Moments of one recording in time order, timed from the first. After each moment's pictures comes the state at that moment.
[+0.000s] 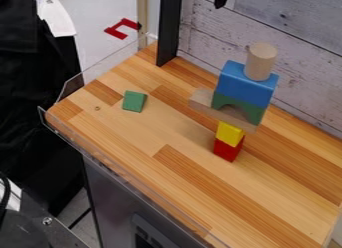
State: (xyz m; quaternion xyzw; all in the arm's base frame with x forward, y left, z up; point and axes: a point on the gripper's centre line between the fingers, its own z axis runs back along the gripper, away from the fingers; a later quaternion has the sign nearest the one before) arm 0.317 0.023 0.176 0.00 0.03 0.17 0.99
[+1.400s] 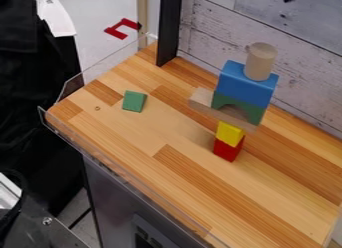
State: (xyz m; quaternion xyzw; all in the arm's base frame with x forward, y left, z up) arm 0.318 -0.050 0.200 0.01 0.05 0.11 0.99
